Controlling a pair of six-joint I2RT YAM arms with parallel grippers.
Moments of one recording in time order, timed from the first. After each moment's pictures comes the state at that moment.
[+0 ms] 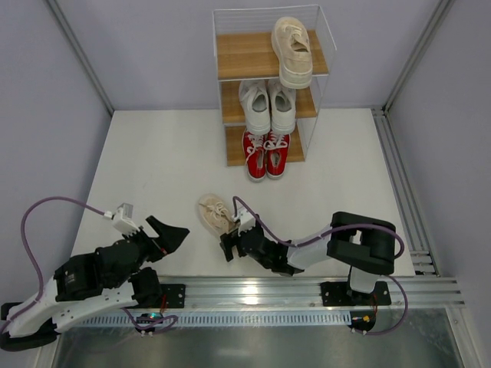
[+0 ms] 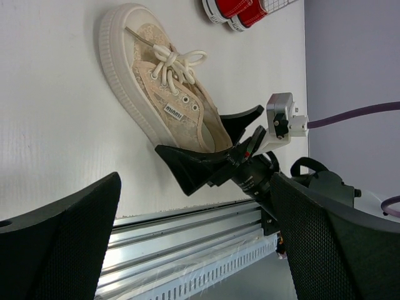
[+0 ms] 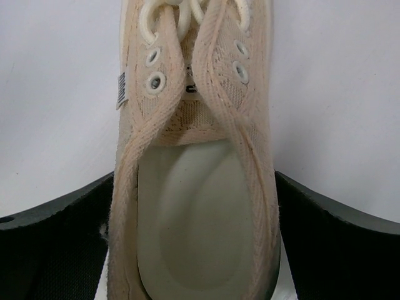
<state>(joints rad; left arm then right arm) -1.18 0.17 0.69 -1.04 -0.63 -1.23 1.27 1.74 0.58 0.66 0.47 0.43</state>
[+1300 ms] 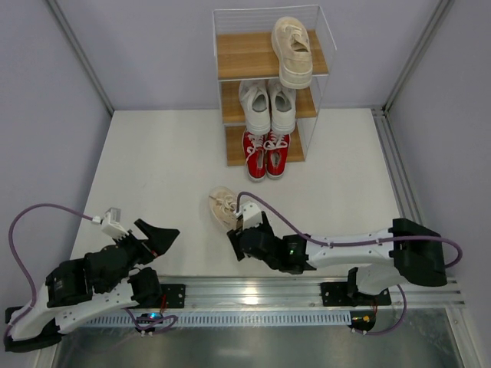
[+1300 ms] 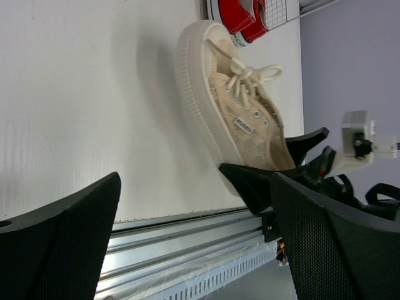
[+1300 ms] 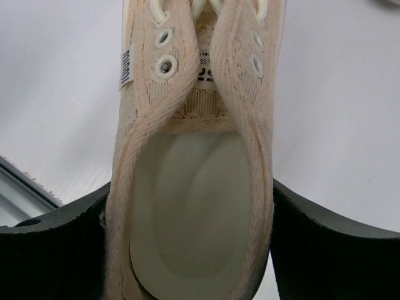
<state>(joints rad) -1.18 0.06 0.70 -1.13 -0.67 -1.24 1.35 1.43 0.75 -0.05 0.60 0.51</state>
